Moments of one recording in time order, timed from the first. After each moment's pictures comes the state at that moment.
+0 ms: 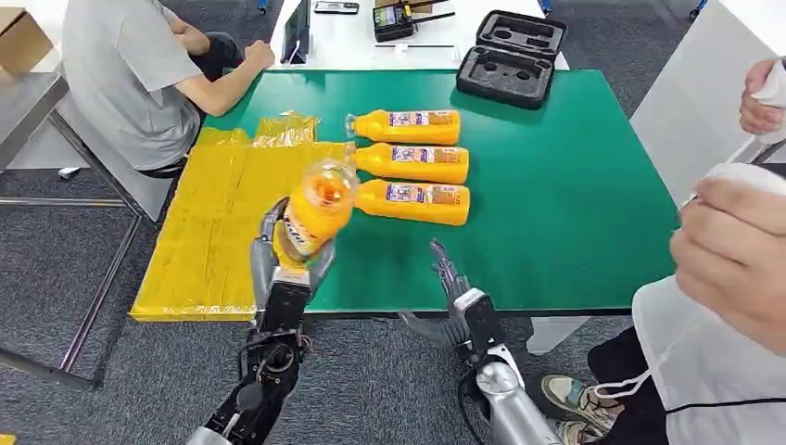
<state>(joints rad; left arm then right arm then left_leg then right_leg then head) -0.35 -0.25 -0.37 -0.95 -0.38 0.66 -0.70 -0.22 0.09 0.32 -0.91 0.10 -0.04 -0.70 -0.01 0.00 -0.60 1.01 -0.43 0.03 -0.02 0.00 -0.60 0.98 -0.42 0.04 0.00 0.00</state>
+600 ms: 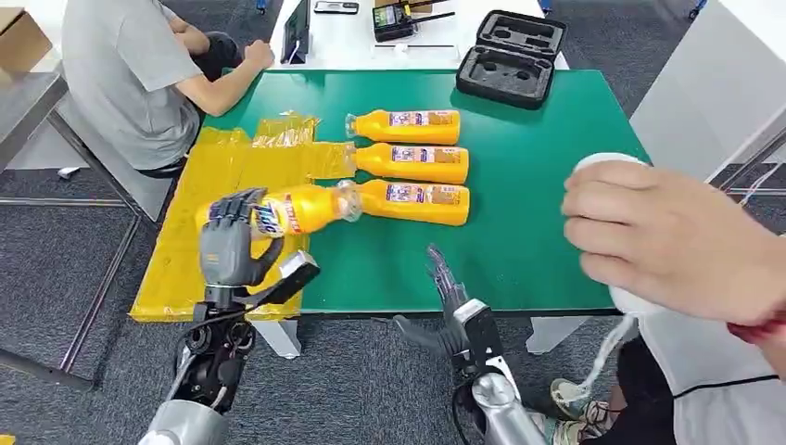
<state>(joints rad) -0.43 -0.29 0.23 -0.89 -1.44 0.66 -0.50 -0.15 0.12 0.31 -1.00 0.11 -0.03 -0.70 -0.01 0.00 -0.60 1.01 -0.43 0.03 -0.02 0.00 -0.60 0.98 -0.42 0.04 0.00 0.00</state>
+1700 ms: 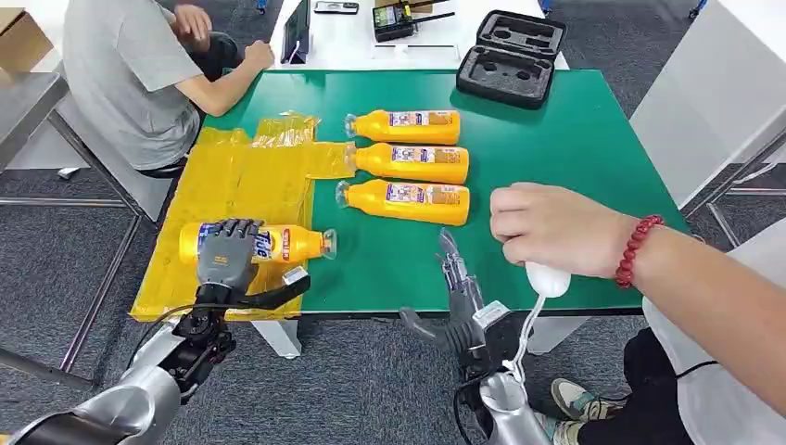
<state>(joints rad) -0.65 -0.01 -0.35 -0.36 -1.57 0.64 0.09 -0.10 0.11 0.31 -1.19 0.10 -0.02 -0.70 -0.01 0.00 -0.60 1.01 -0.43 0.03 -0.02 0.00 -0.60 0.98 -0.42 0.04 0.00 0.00</state>
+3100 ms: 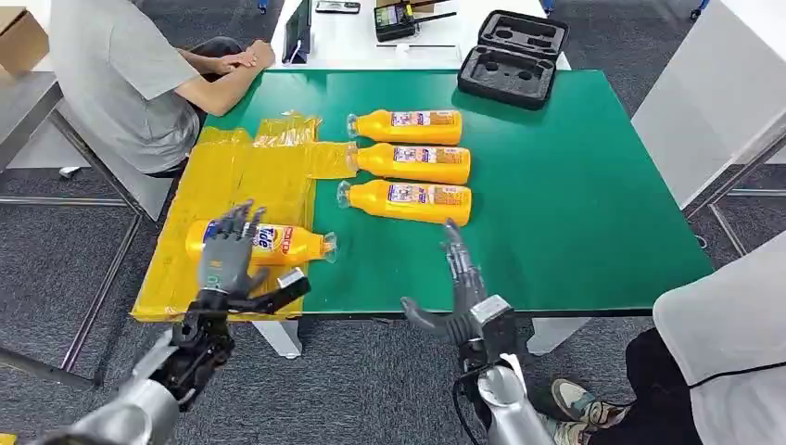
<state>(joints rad) -0.49 -0.03 -0.26 -0.60 -1.12 0.66 -0.35 -0.10 0.10 0.33 -1.24 0.09 -0.17 -0.70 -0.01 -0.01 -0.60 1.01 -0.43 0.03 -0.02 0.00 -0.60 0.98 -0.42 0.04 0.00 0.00</state>
